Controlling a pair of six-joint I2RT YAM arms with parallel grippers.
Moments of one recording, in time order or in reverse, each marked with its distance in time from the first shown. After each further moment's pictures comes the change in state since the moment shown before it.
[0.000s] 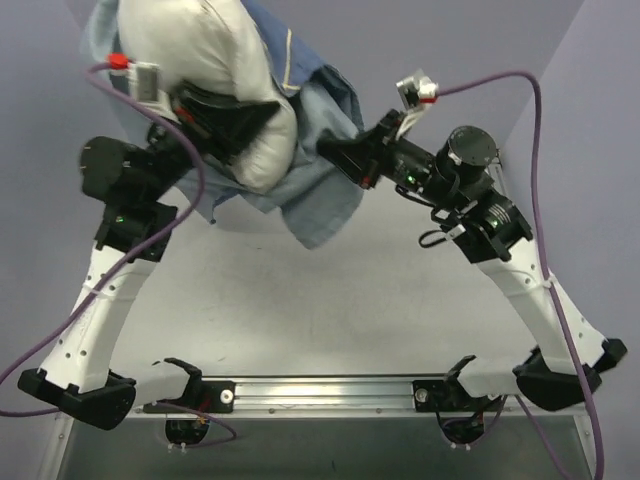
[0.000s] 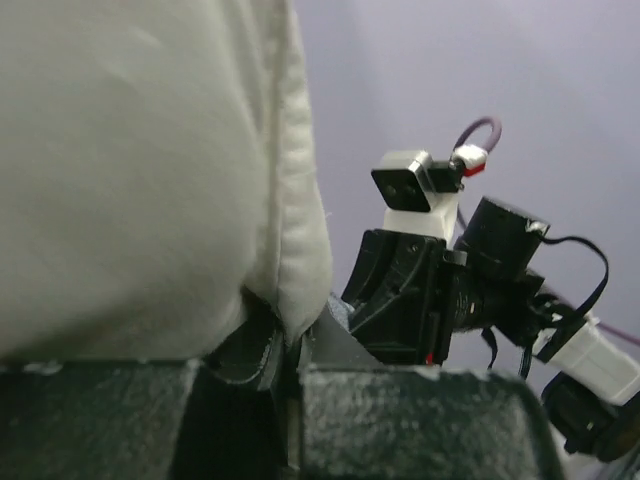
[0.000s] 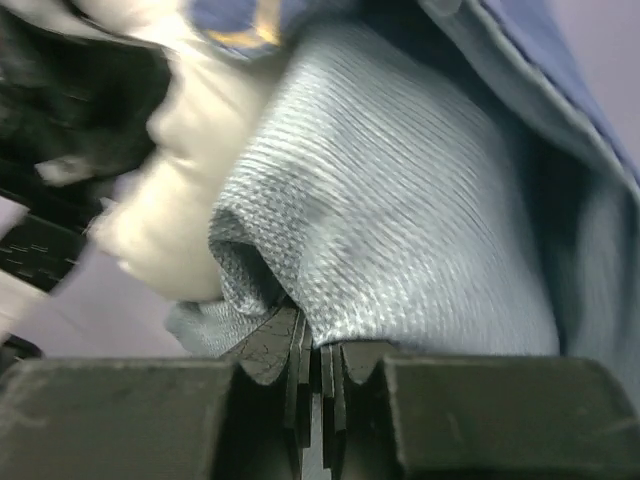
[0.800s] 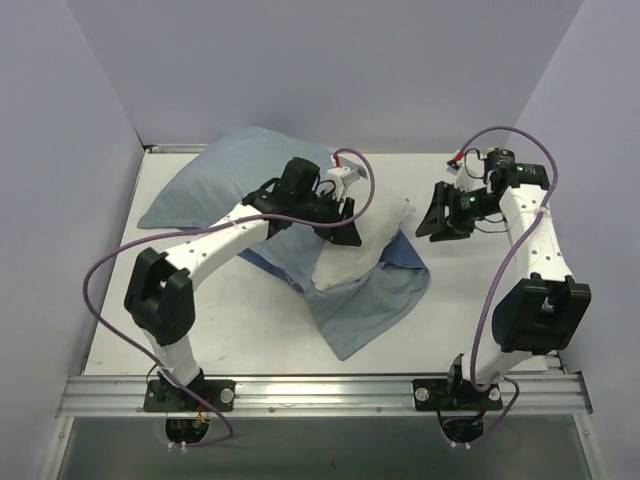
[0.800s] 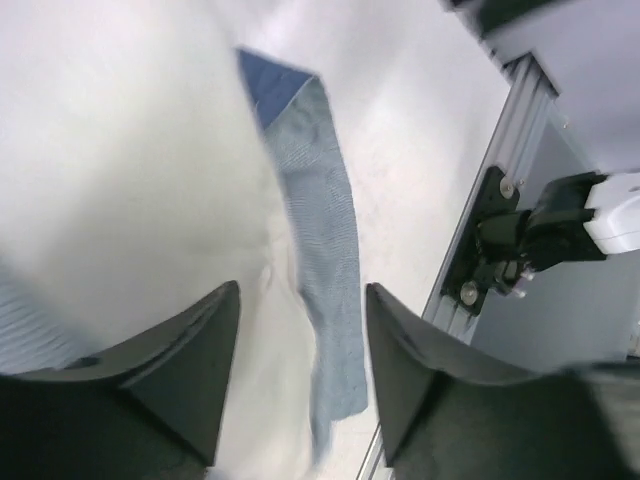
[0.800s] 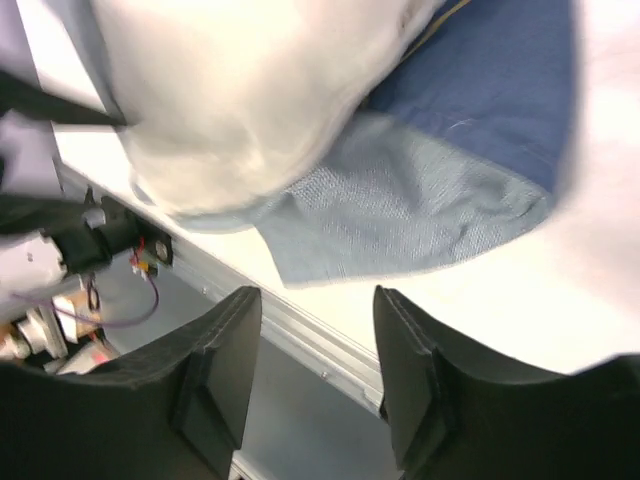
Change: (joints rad) left arm -0.317 0.554 -0.189 -0.619 0.051 0.441; right arm -0.799 0.166 -0.333 -1.033 -0.346 -0.381
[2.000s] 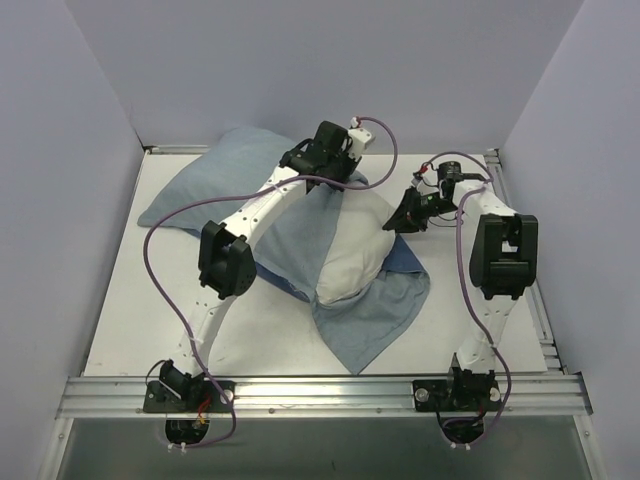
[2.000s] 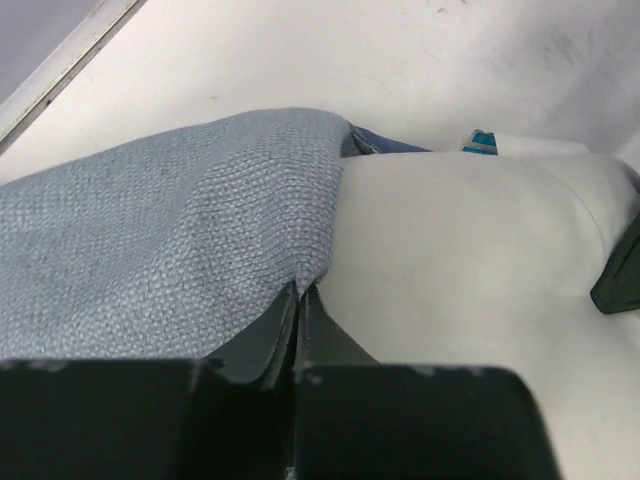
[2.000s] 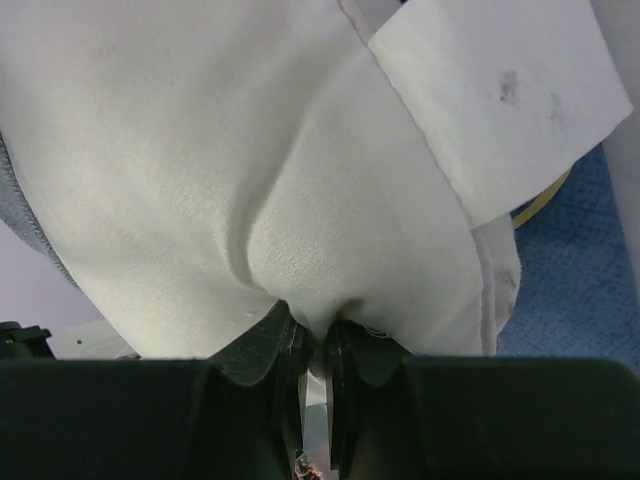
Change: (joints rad) left arm 0.051 0.574 0.908 -0.327 -0.540 0.378; right arm 0.062 0.492 0.021 0.476 -0.165 0.346
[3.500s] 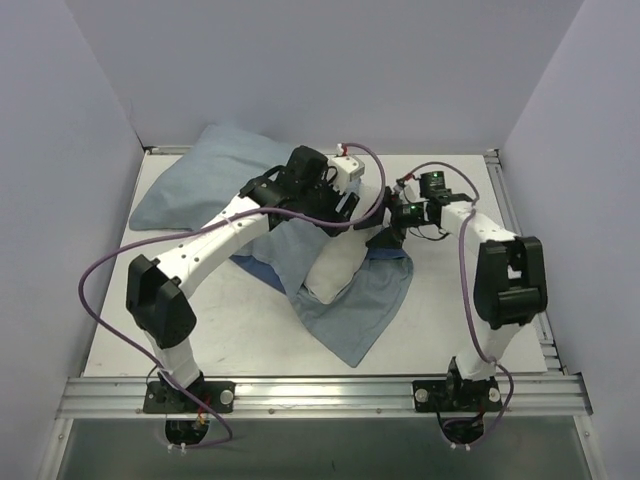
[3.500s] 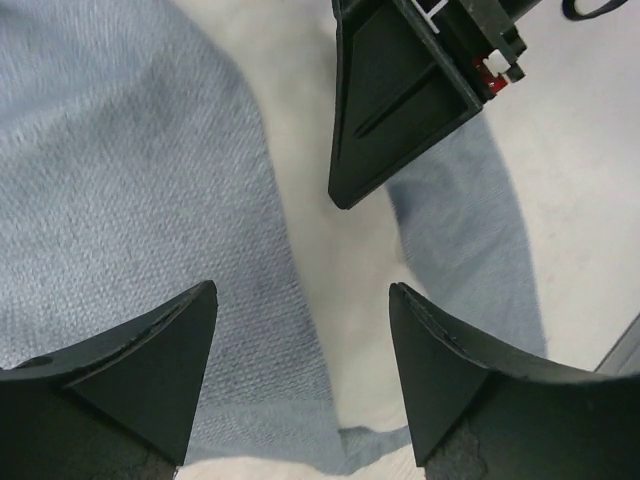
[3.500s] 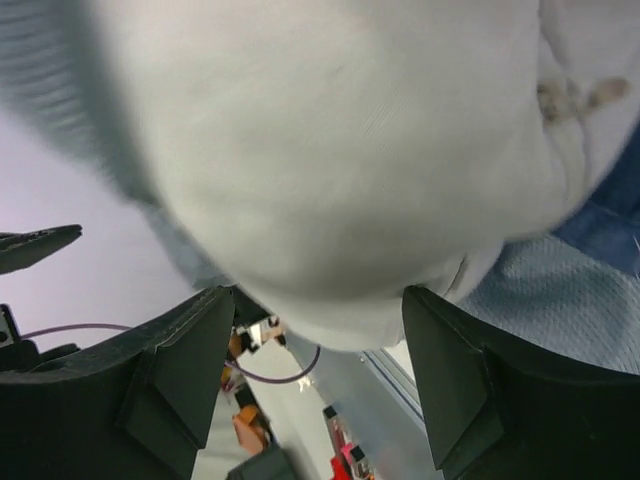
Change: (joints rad) left arm -0.092 -0.619 -0.679 0.057 0.127 -0.077; right arm 0.121 -0.277 -0.304 0.326 -0.079 0.356
